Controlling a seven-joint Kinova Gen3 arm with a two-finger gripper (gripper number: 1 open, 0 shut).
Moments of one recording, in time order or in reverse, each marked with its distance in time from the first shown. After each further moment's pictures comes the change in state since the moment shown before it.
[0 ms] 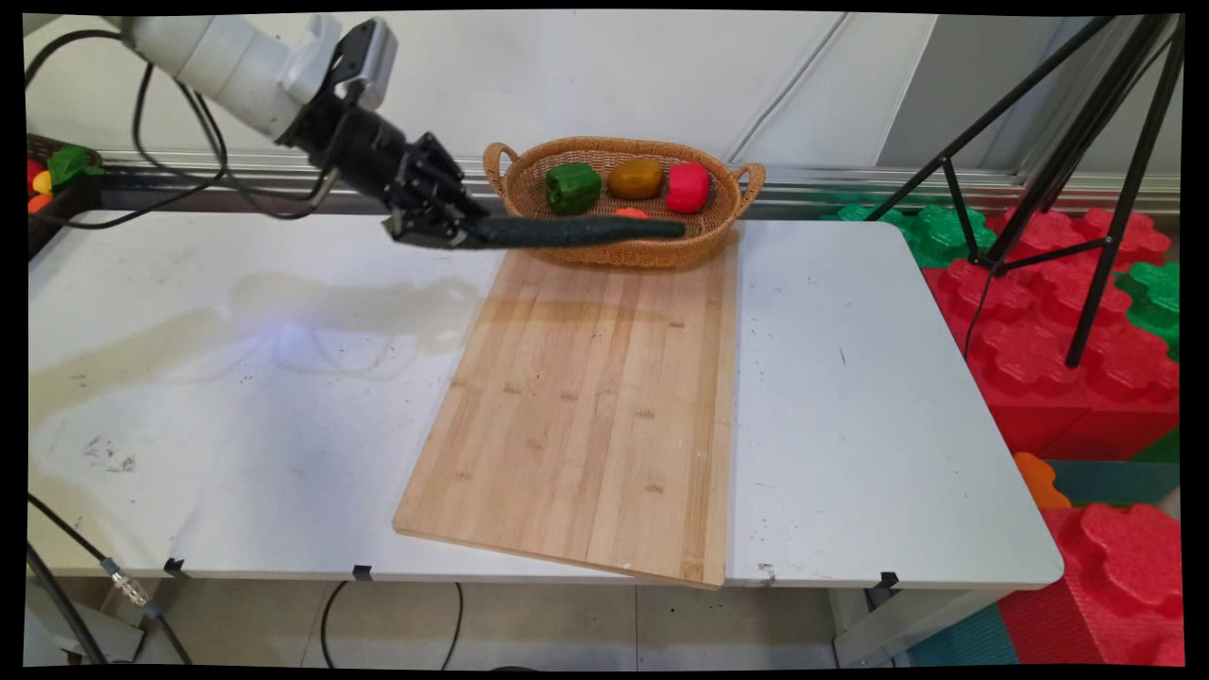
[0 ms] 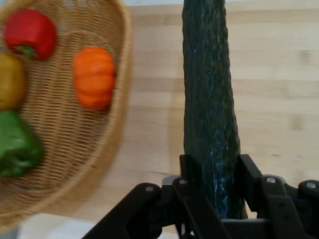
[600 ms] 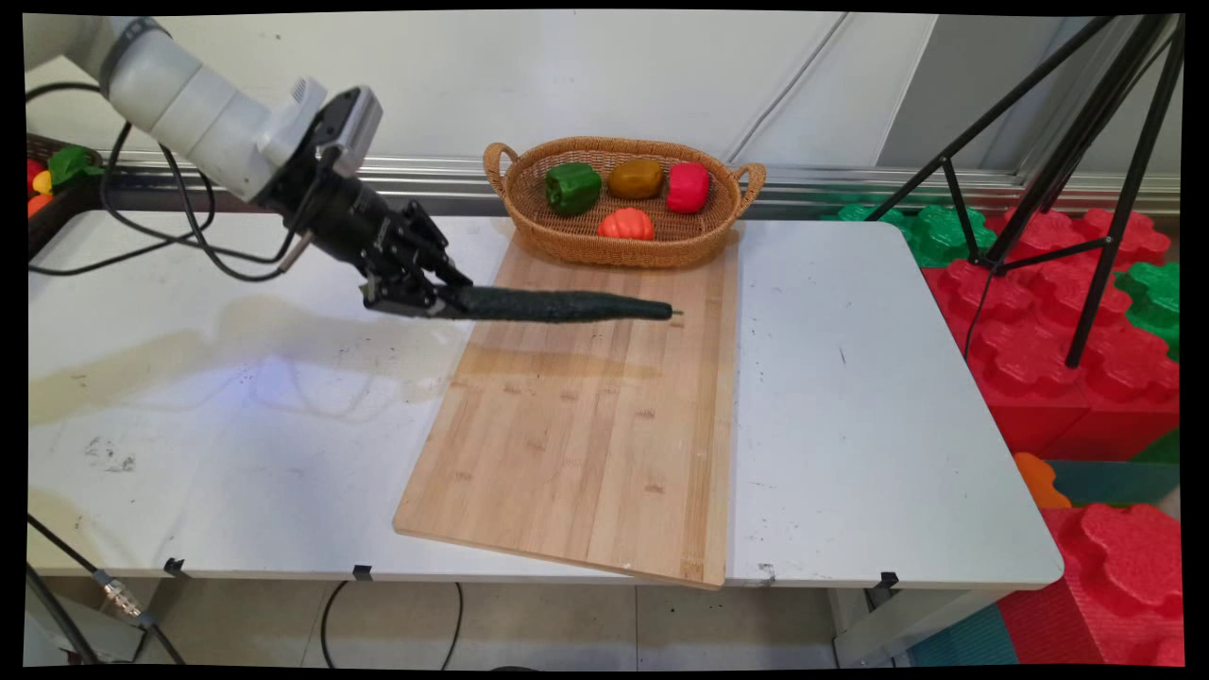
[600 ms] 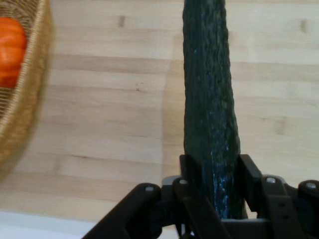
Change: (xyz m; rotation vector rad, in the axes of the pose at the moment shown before) arm -0.017 0.050 0.008 -0.110 -0.026 -0.042
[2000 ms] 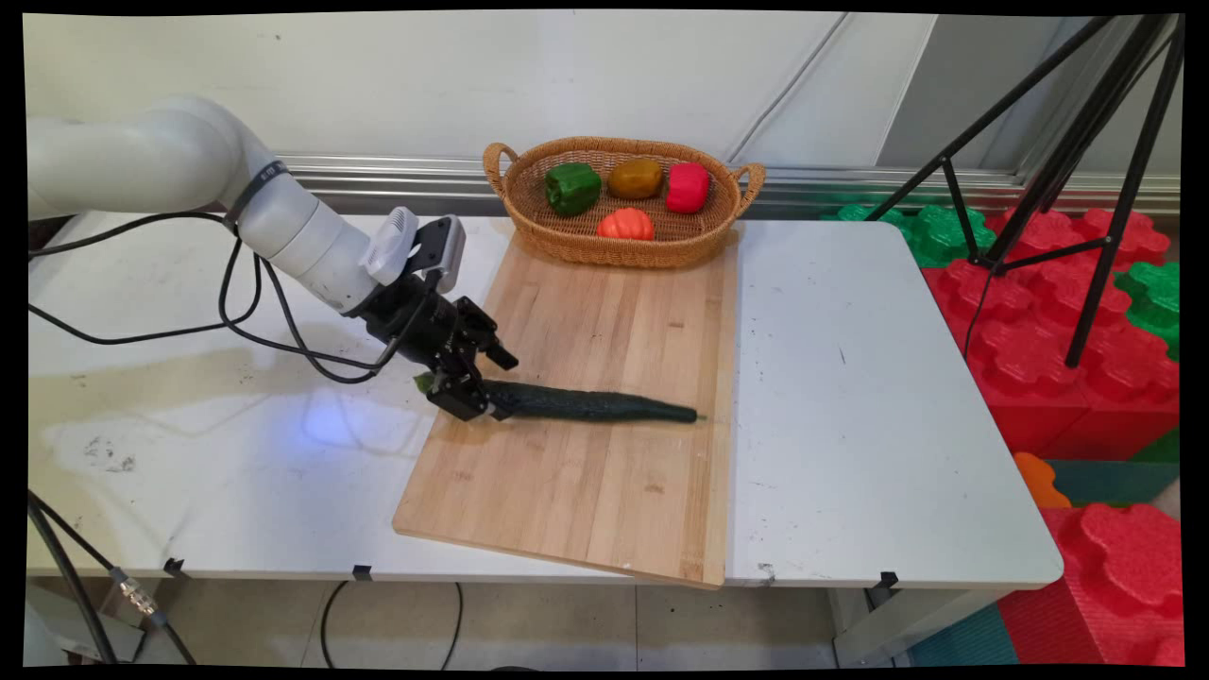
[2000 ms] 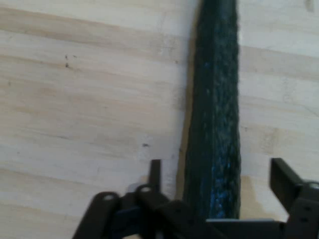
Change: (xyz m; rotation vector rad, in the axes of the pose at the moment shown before) arm -0.017 0.032 0.116 -0.067 -0.033 -0.119
